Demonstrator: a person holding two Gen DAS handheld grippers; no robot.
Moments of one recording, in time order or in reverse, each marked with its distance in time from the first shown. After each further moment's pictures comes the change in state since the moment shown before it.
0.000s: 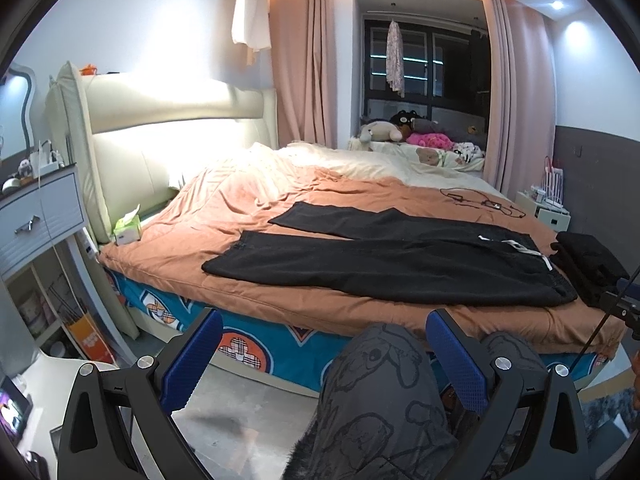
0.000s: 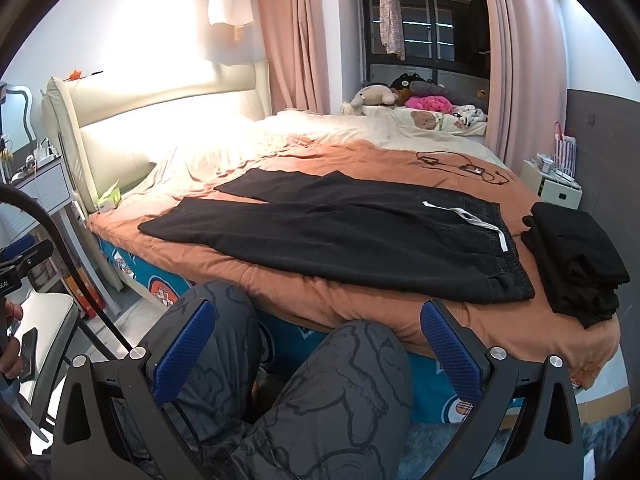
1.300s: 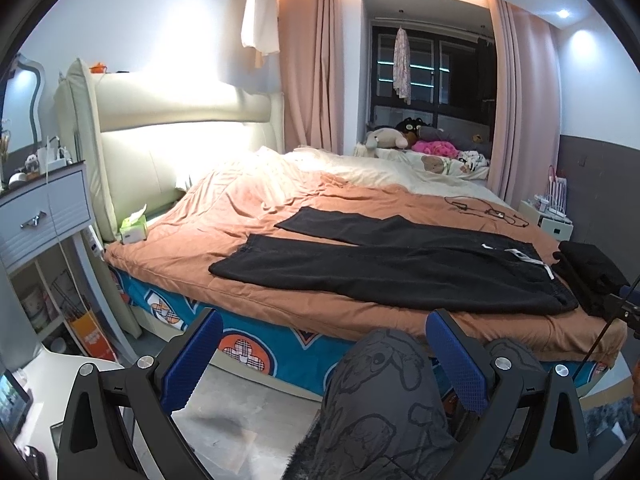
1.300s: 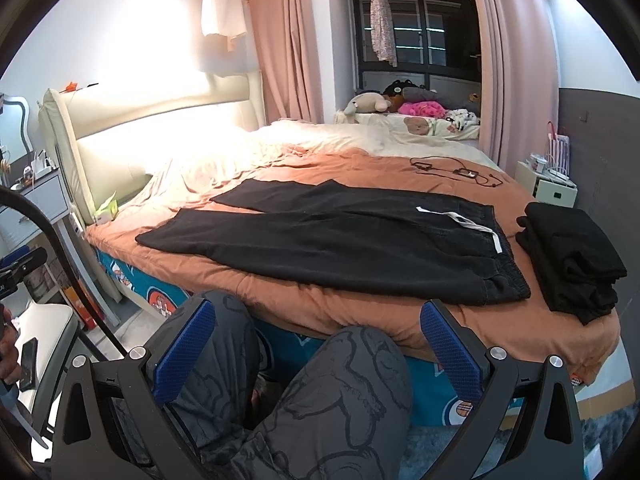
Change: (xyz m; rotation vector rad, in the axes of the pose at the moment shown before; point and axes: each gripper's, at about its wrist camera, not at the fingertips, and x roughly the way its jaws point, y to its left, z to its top) left arm -0.008 0.008 -0.002 -0.023 -0.023 0.012; right arm -0.004 -0.003 -0.006 0.033 -0.035 -0.012
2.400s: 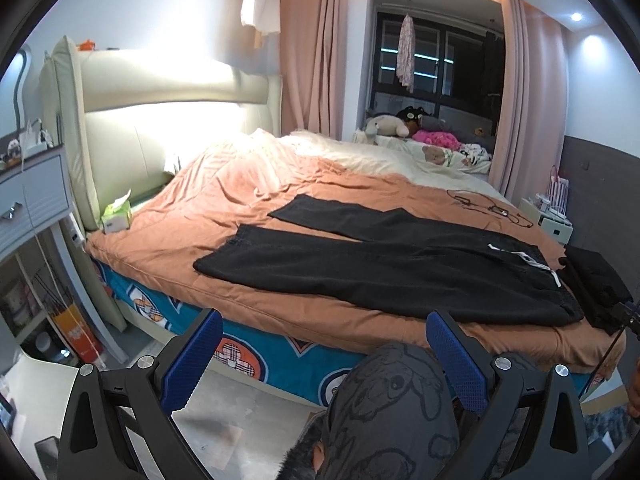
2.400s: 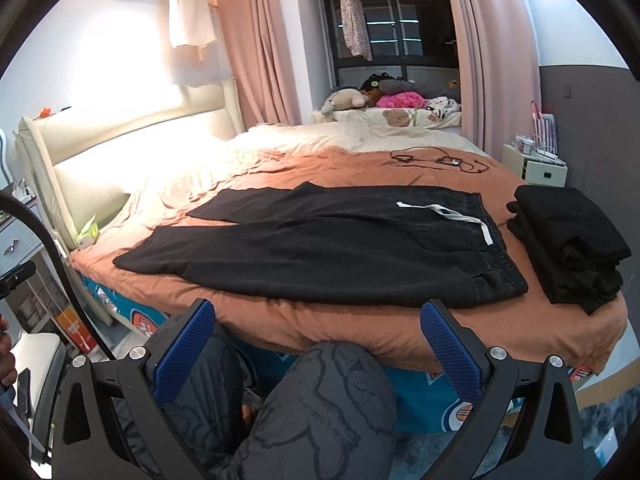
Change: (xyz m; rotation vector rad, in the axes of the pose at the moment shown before) left arm 0.069 0.021 0.020 -0.039 0.068 -0.035; right arm 0.046 -0.035 0.010 0.080 -0.001 -0.038
